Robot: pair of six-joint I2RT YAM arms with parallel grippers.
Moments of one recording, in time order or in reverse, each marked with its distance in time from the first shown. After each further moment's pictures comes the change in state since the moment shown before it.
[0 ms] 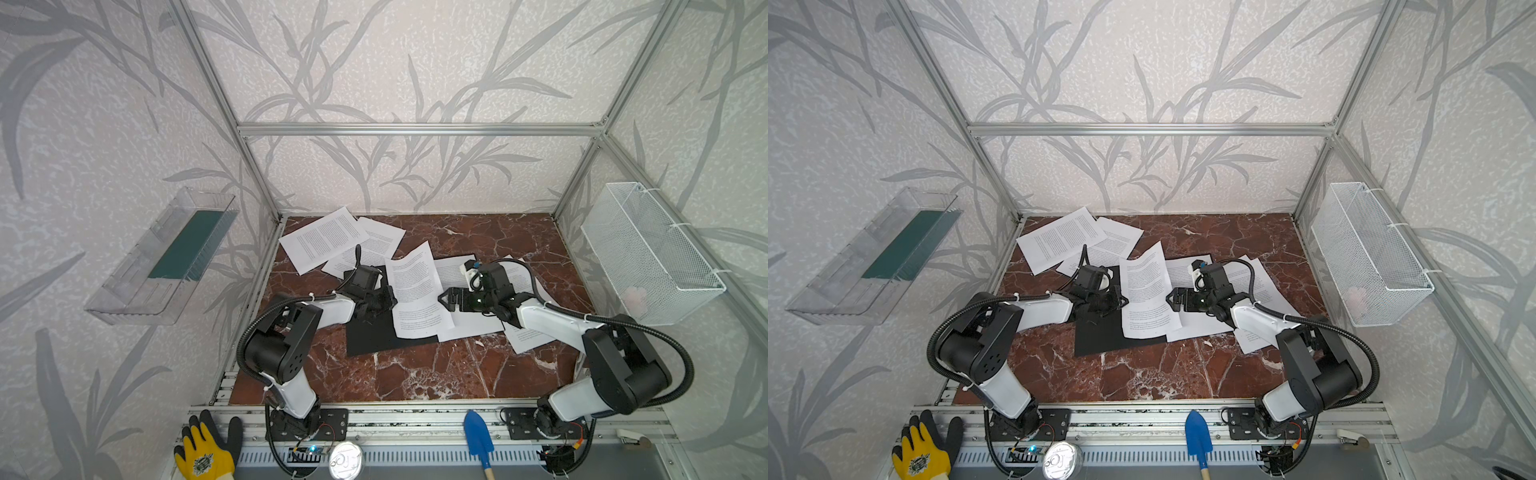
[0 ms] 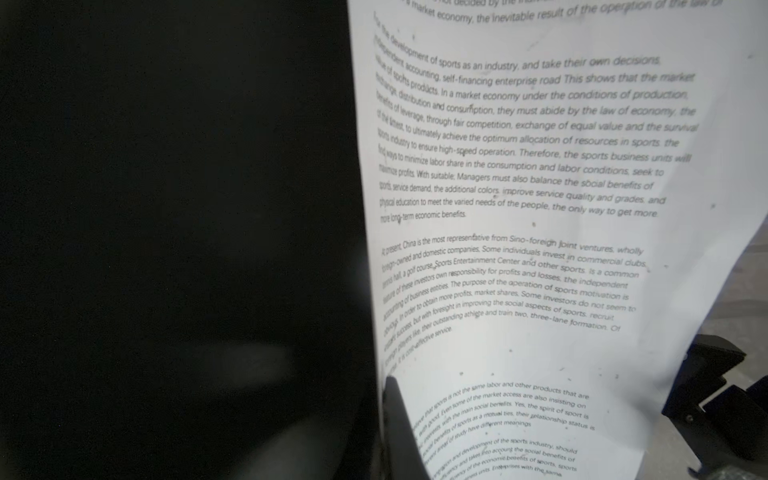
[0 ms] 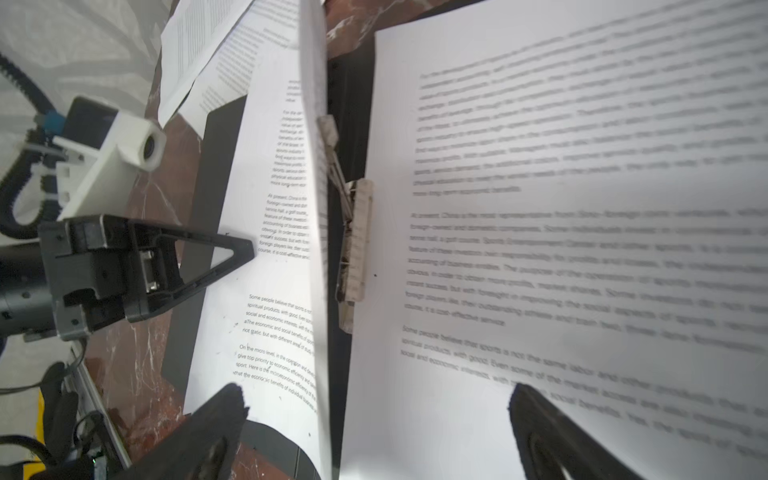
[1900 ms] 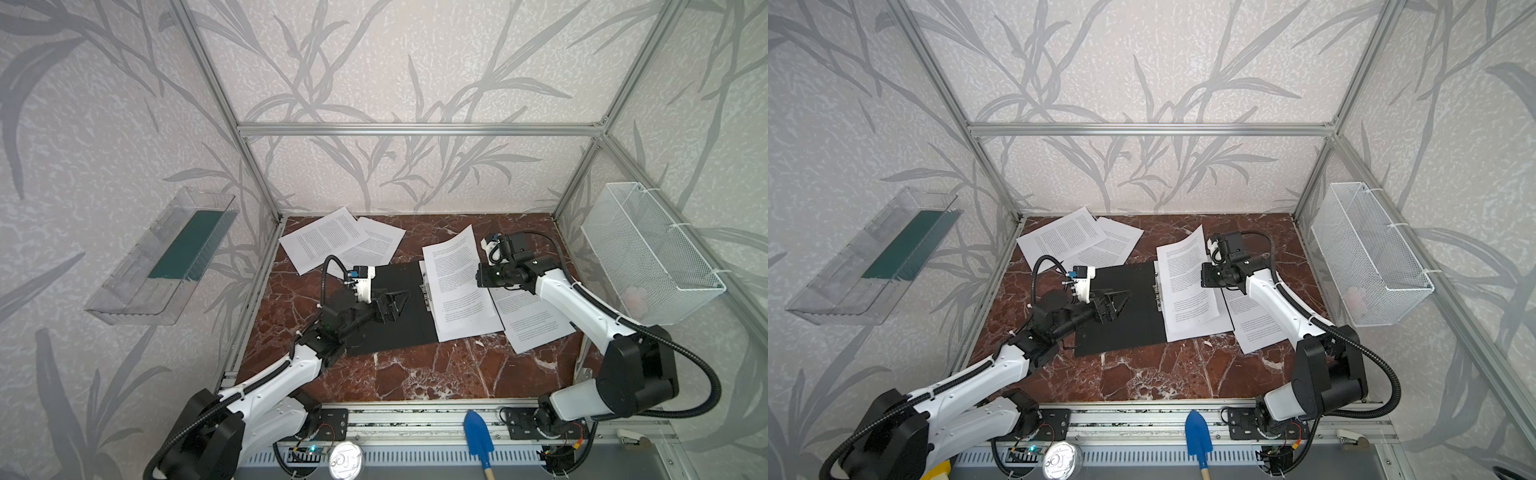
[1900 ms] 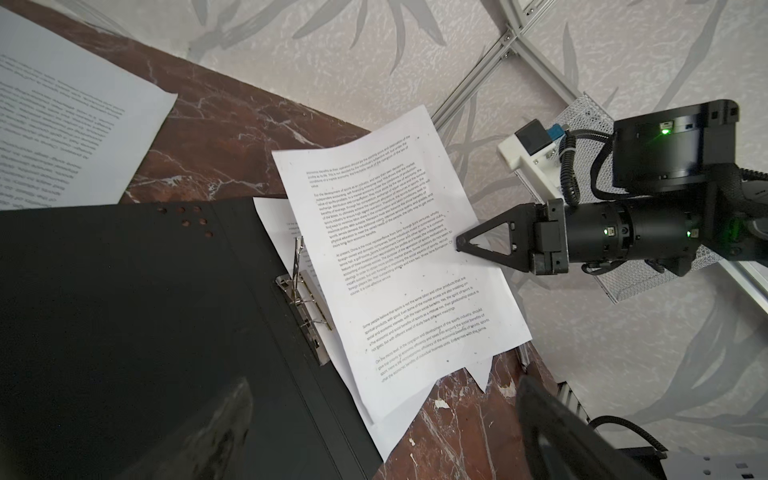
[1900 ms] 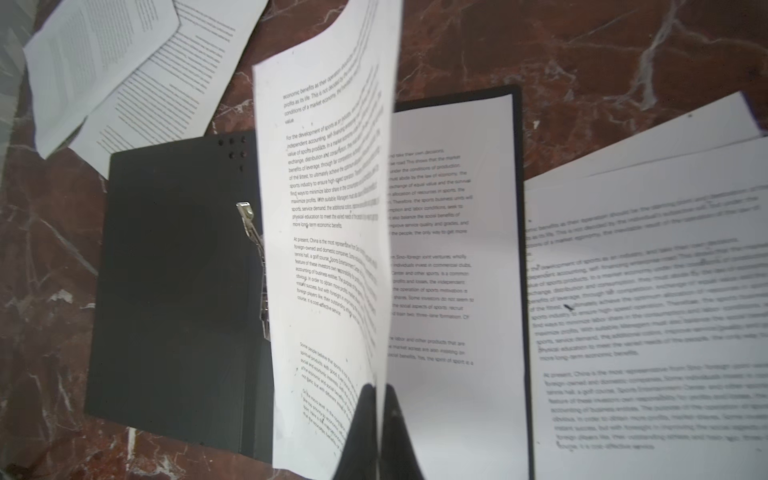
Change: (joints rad) left arm -0.121 -0.690 -0.357 0.311 -0.120 0.166; right arm -0.163 -0.047 0.380 -0.614 0.192 -0.232
